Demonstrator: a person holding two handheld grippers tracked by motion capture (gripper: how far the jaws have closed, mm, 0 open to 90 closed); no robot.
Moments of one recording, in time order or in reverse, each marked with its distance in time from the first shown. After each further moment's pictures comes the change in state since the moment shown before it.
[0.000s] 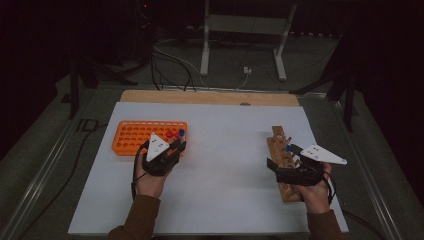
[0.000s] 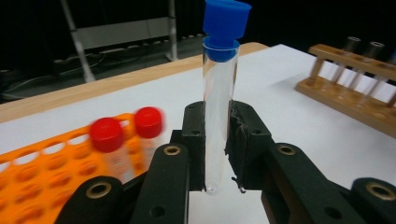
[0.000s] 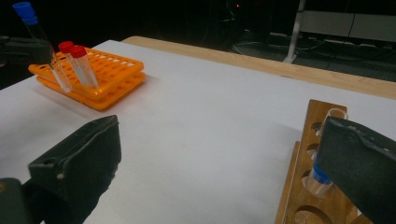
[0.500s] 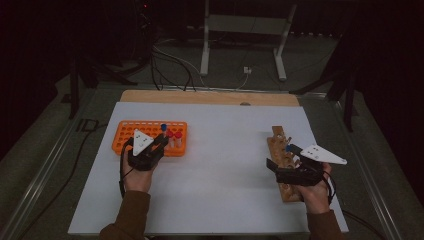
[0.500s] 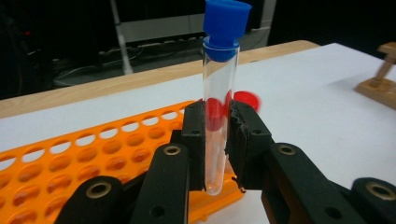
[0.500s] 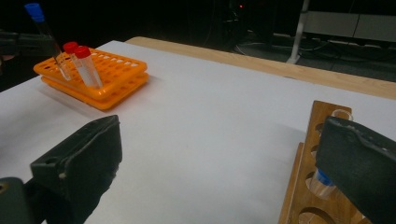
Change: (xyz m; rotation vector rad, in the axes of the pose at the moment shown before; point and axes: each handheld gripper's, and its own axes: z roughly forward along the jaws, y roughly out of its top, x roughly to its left) left arm 0.037 -0.010 -0.001 0.020 0.144 -0.038; right arm 0.000 0.000 0.000 0.000 0.012 -0.003
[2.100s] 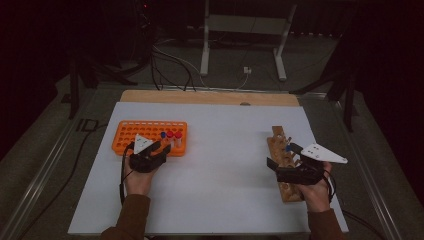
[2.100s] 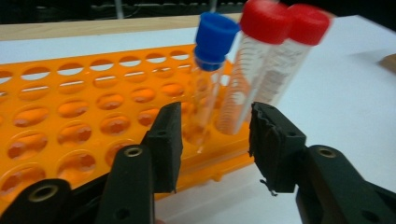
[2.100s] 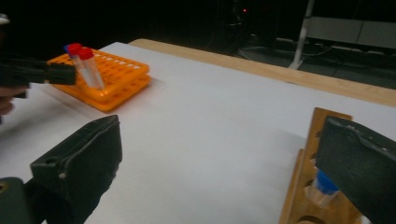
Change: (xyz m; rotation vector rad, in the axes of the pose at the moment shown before) left arm 0.011 -0.031 0.017 0.108 -0.049 -0.119; right arm -0.004 0.002 0.001 -0.013 0.007 -0.025
